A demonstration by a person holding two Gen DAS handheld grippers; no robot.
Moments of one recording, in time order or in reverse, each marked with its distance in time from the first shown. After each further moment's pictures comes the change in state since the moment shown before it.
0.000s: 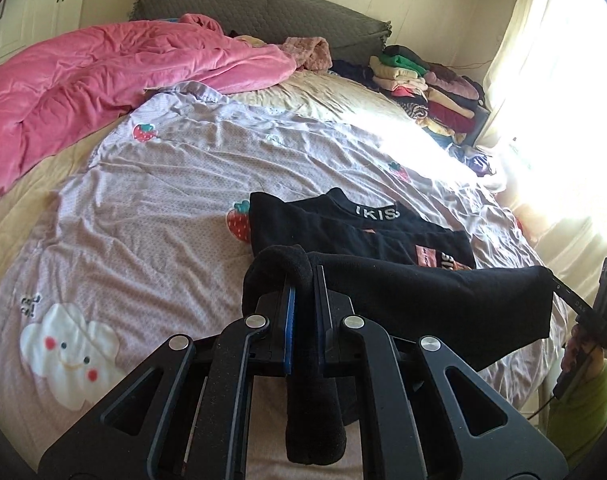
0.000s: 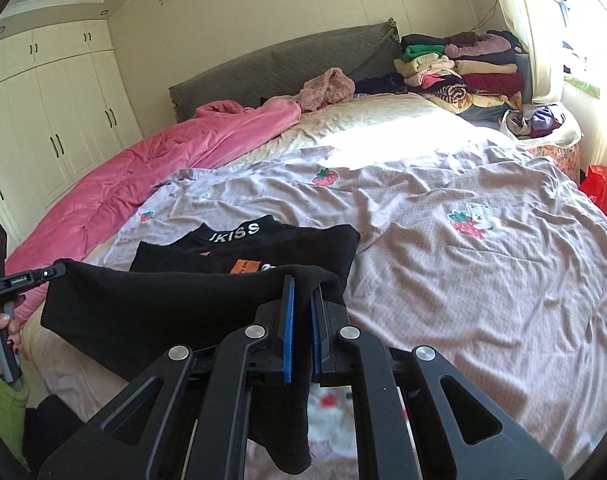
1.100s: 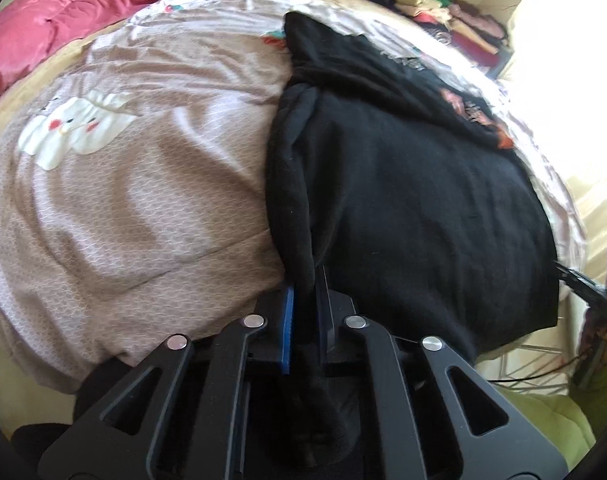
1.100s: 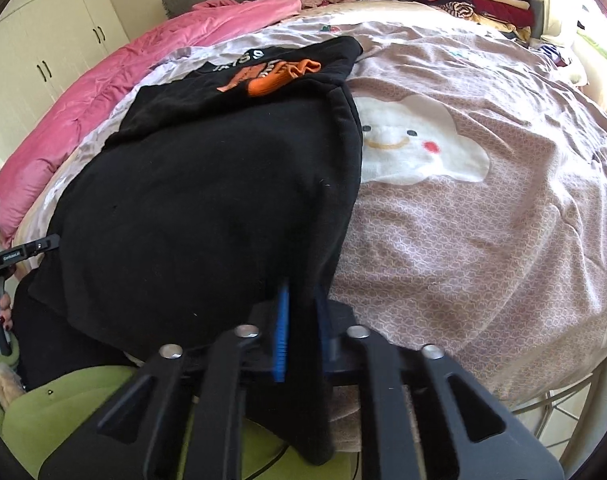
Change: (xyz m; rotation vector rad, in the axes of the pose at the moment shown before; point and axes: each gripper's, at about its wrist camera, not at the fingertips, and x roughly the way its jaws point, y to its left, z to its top) left arm -0.017 0.011 -0.163 -0.023 0.254 0.063; right arm -0.024 0.019 -0.147 -0.029 0.356 -0.029
